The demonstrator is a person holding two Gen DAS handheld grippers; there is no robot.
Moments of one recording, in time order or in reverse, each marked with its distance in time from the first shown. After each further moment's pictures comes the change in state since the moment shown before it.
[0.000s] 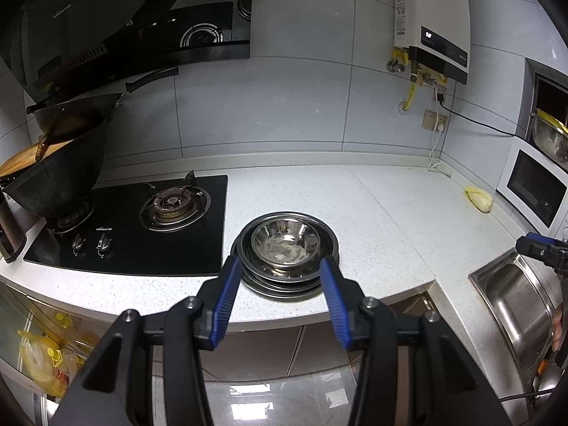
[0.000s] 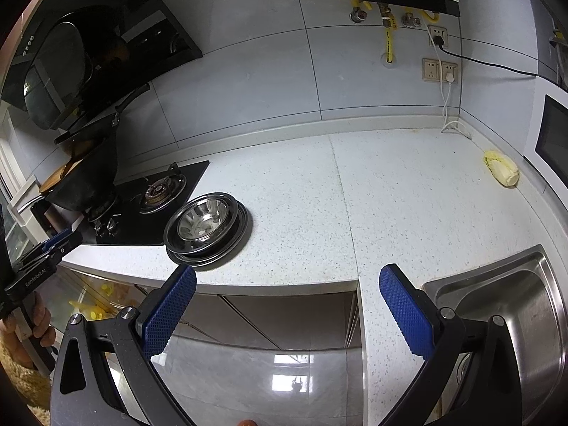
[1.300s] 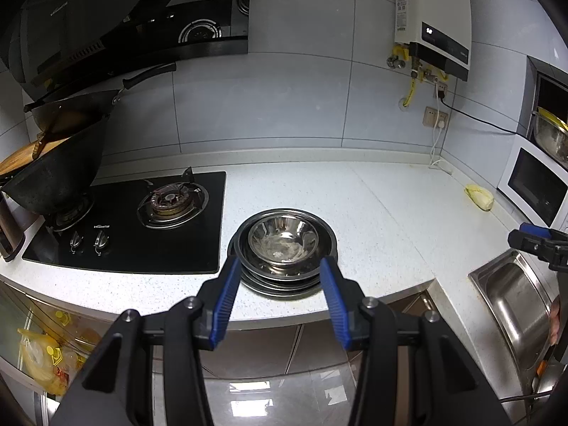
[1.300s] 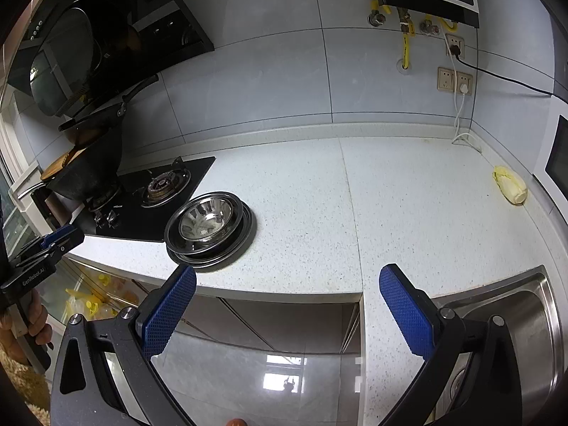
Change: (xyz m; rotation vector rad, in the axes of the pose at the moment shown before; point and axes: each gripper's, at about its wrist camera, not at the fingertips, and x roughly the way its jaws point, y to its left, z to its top) left arm 0.006 -0.004 0.000 -0.005 0.015 0.001; right arm 0.012 0.010 0.011 -0.056 0.010 0.011
